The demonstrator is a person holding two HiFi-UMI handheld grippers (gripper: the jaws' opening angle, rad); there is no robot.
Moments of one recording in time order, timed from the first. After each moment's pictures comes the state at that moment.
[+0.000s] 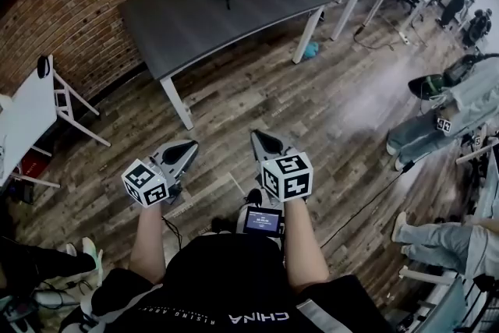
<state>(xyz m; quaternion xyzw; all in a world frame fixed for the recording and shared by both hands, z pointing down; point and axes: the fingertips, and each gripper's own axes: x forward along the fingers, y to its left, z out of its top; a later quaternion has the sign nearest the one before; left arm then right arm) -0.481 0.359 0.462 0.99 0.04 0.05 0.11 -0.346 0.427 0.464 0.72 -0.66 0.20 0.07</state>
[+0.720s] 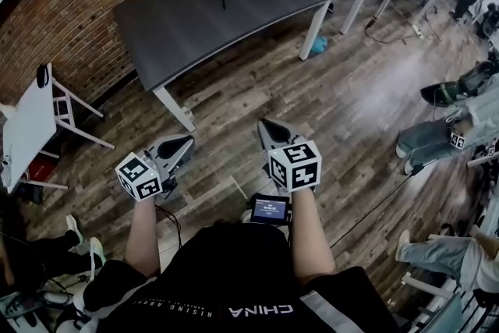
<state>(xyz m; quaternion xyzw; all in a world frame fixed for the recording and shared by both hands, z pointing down) -0.387 0.313 0.457 0.99 0.05 0.08 0.10 -0.224 0.382 0.462 0.71 -0.67 0.21 0.06</state>
